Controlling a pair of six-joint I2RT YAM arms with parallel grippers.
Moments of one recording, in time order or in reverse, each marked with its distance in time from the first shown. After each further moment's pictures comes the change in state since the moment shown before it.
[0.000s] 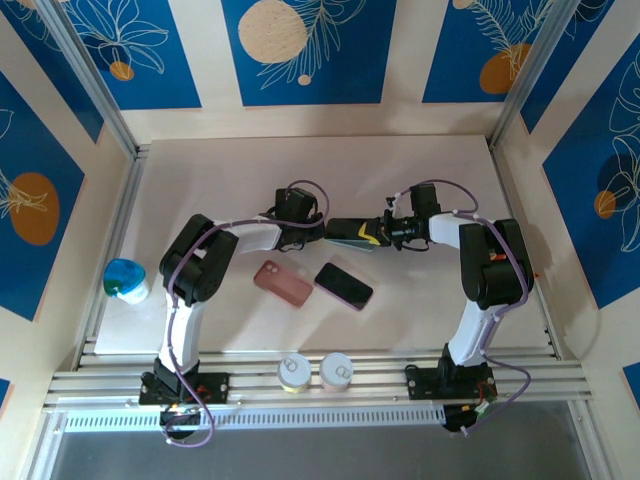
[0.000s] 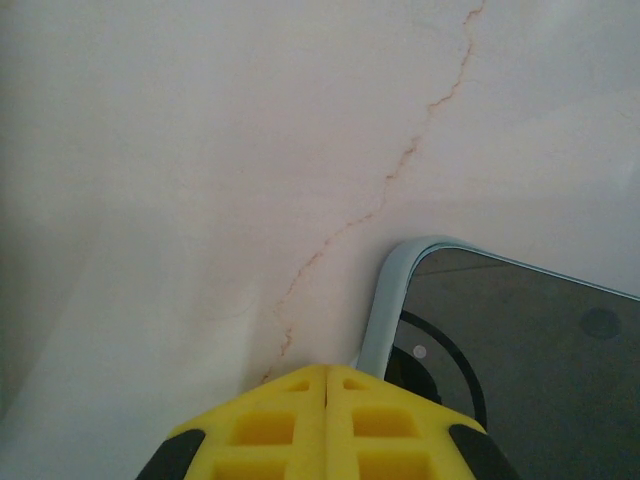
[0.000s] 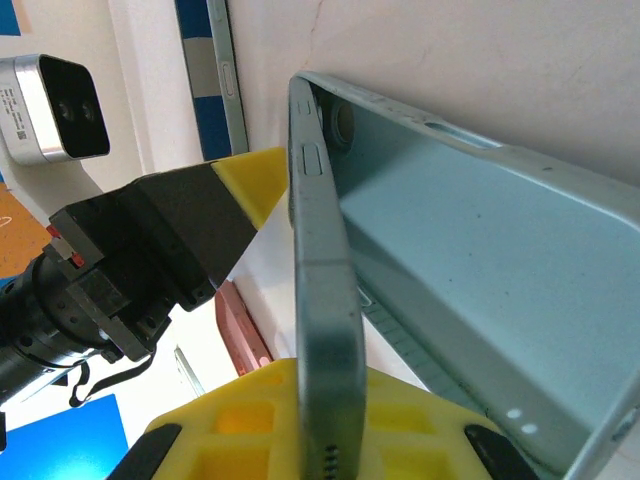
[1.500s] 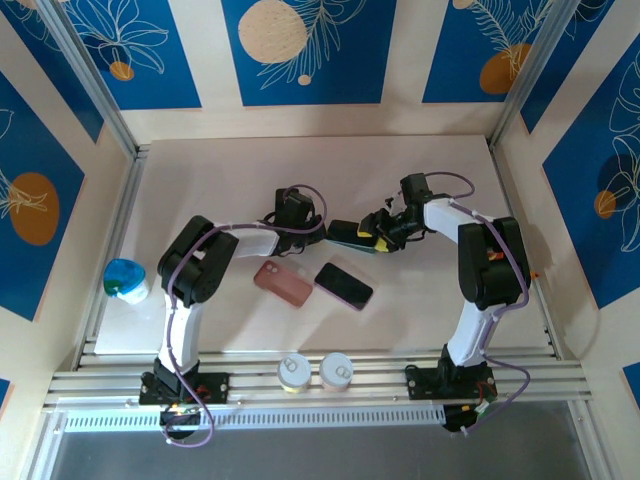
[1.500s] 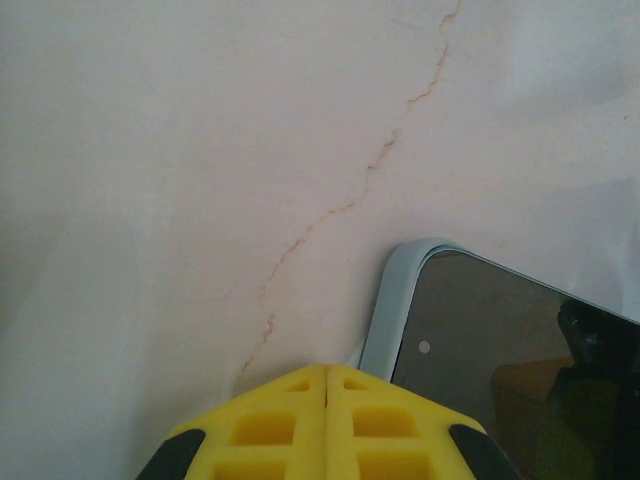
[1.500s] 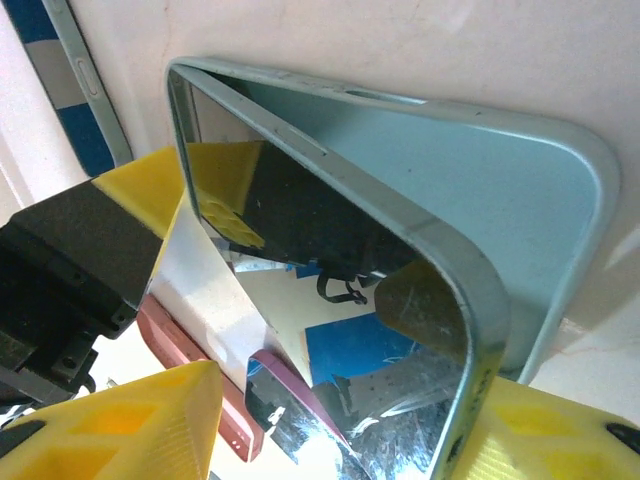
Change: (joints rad) left arm 0.000 -0.016 -0.086 0.142 0.026 -0.049; right arm 0.047 0.003 0.174 -0.398 0.236 -0.020
